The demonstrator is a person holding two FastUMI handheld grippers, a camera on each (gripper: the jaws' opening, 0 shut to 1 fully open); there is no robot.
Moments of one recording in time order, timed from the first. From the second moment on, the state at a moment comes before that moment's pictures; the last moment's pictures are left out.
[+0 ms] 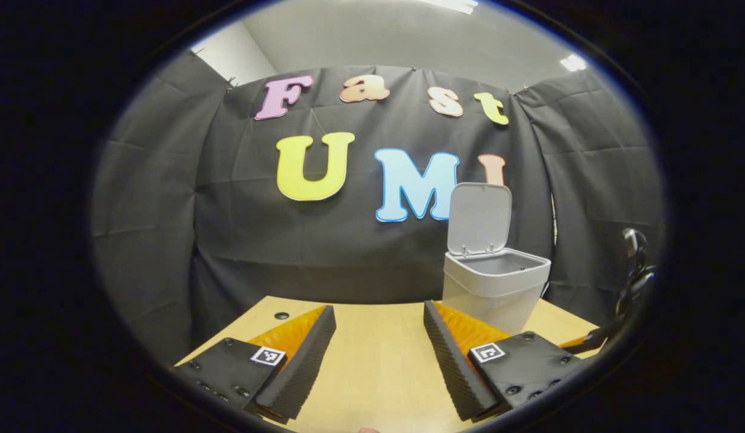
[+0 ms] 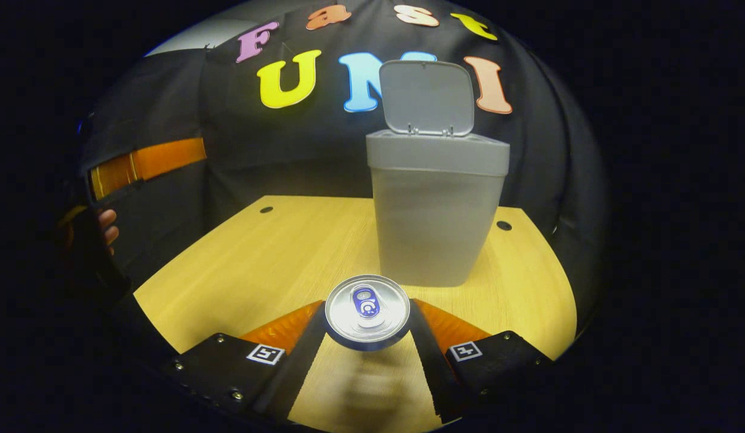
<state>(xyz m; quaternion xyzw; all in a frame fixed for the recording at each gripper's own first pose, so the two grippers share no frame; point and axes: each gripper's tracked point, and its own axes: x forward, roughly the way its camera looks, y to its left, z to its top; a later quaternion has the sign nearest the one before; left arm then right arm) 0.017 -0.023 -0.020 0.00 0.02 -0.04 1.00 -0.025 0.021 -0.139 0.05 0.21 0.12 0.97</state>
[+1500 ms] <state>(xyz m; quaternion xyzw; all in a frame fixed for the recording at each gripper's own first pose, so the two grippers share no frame) -0.002 -0.018 0.001 -0.02 0.00 -0.02 1.00 0.105 -0.003 0.061 -0.02 -0.04 0.08 1.00</state>
